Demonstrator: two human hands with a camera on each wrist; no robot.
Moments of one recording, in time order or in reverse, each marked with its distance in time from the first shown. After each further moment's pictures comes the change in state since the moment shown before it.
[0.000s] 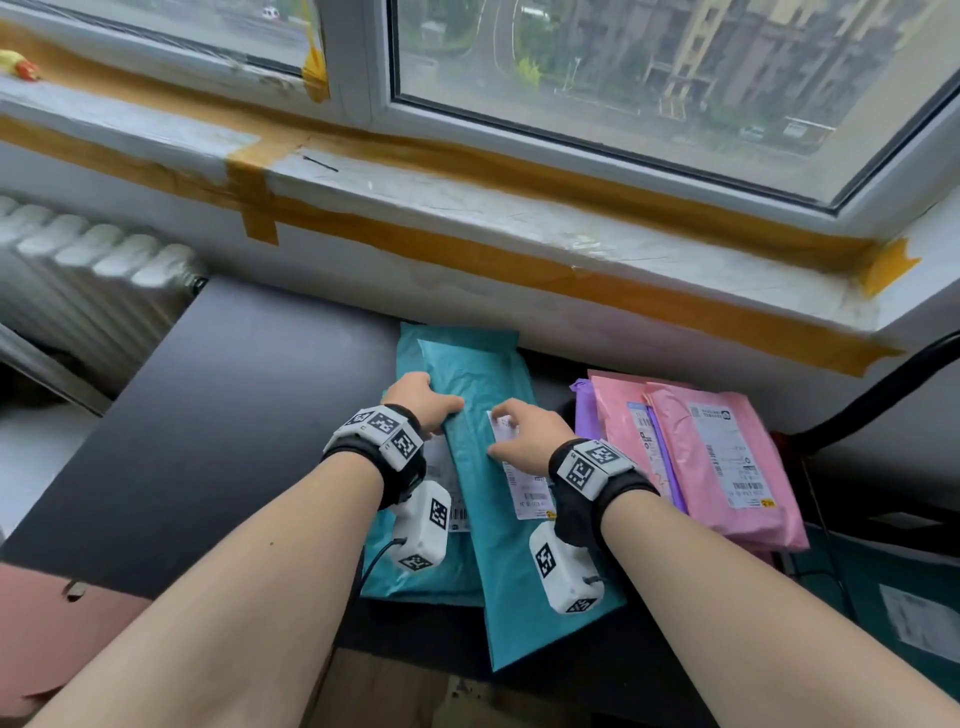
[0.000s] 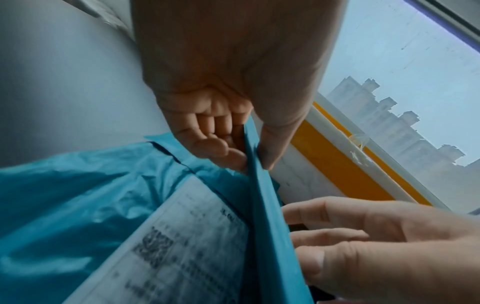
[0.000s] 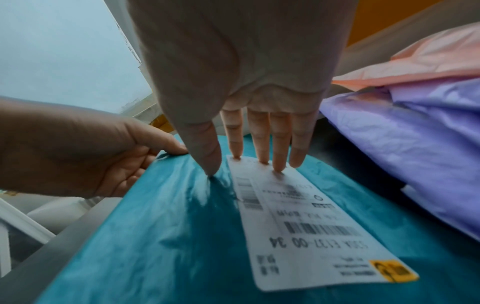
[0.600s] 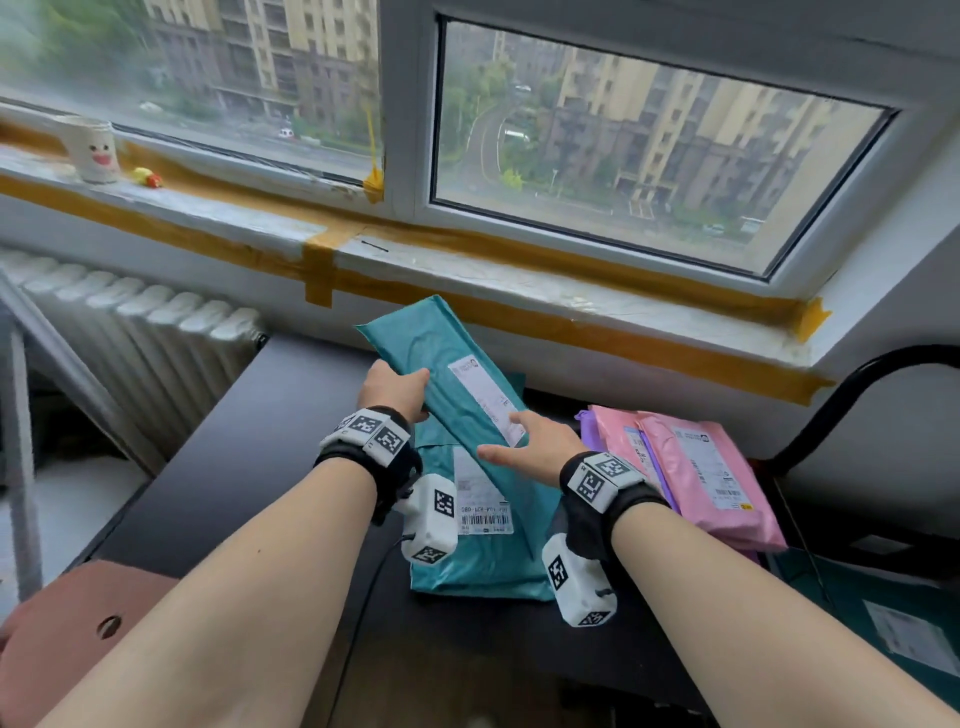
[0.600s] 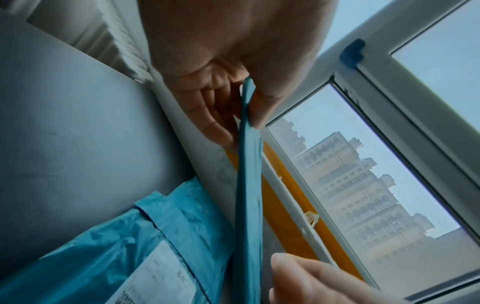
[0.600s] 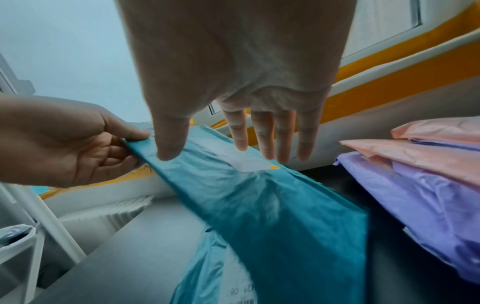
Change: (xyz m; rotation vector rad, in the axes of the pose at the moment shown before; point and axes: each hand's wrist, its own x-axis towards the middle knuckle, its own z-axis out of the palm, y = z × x) left_hand -0.080 0.001 -0.081 -0.540 0.342 0.064; right_hand -0.085 -0.050 -0.005 -0.006 0.161 -0.057
